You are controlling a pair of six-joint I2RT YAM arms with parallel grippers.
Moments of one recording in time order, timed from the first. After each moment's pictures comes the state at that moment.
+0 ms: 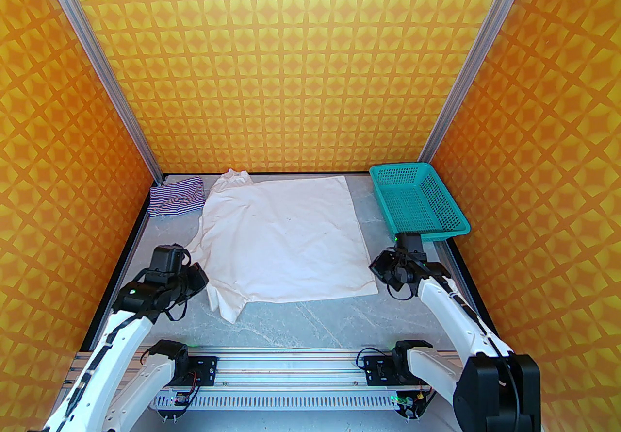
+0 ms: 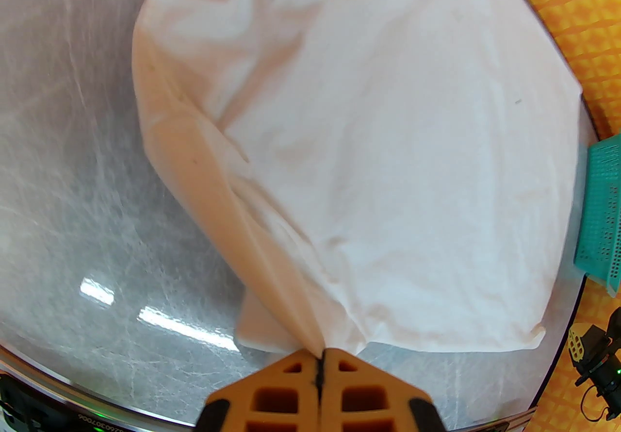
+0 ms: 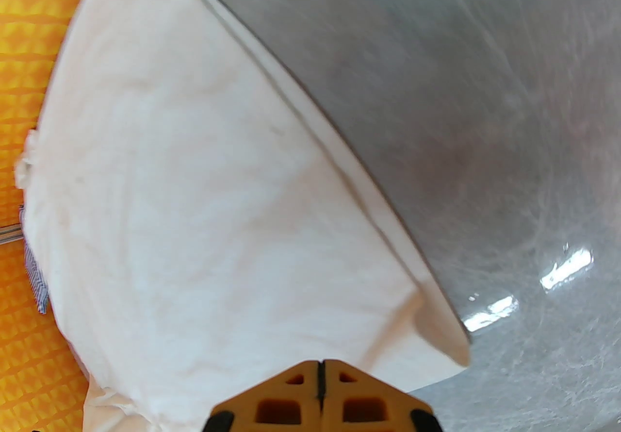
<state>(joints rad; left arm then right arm) -0.17 0.75 0.76 -0.94 0.10 -0.74 -0.01 1.08 0.67 -0.62 -0.21 0.74</state>
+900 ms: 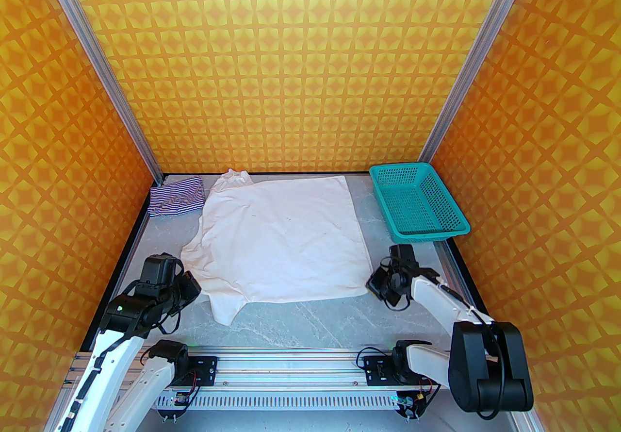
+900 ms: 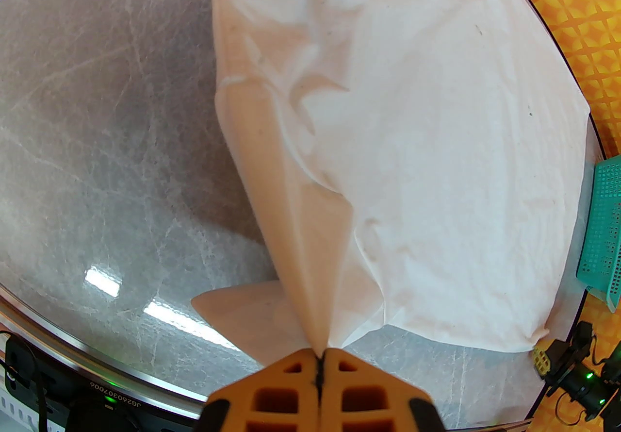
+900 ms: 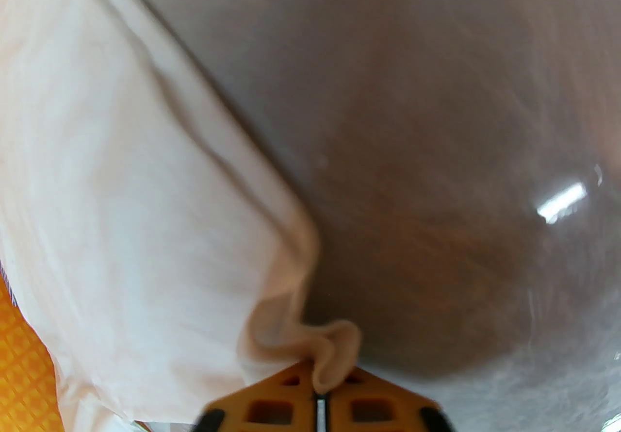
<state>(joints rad) -0.17 0.68 0.77 -1.07 0.05 -0.79 -0.04 1.23 0.57 -0.55 -0.29 0.73</state>
